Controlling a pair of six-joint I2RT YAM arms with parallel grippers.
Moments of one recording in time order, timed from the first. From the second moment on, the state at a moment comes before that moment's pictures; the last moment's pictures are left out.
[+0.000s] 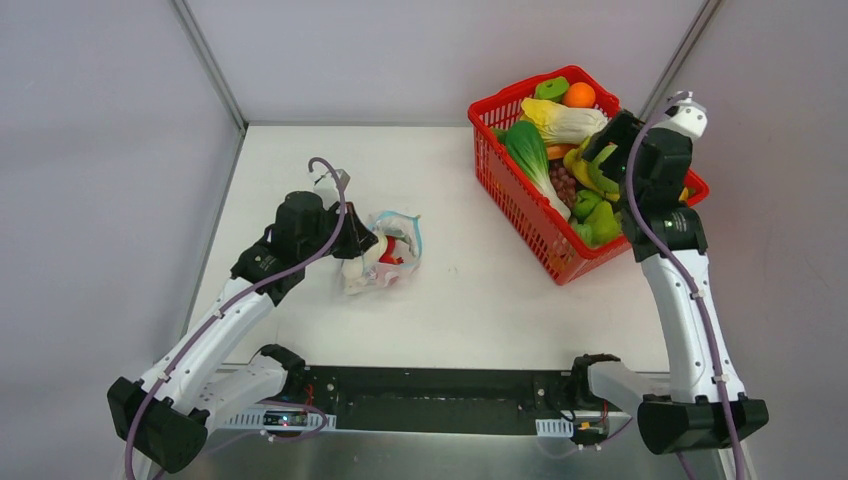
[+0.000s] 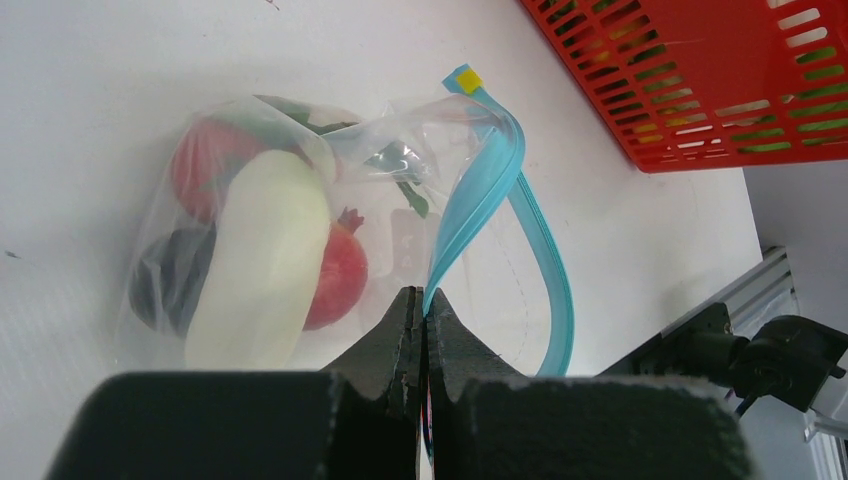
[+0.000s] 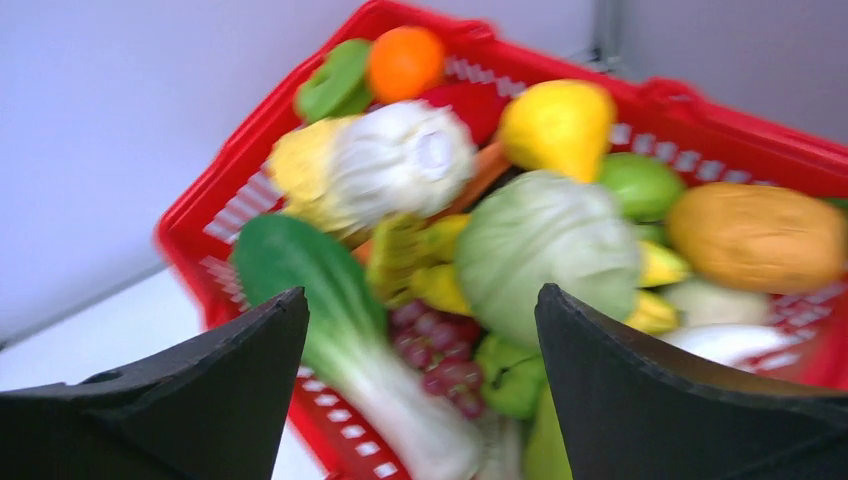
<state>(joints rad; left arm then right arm) -0.47 0.92 0.86 -0.43 0.14 -0.50 0.15 1.10 1.31 -0.47 0.28 0.42</state>
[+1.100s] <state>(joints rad) -0.47 0.93 0.88 -0.44 0.23 -0.49 -0.20 1.20 1.22 -0.45 -0.07 0.57</state>
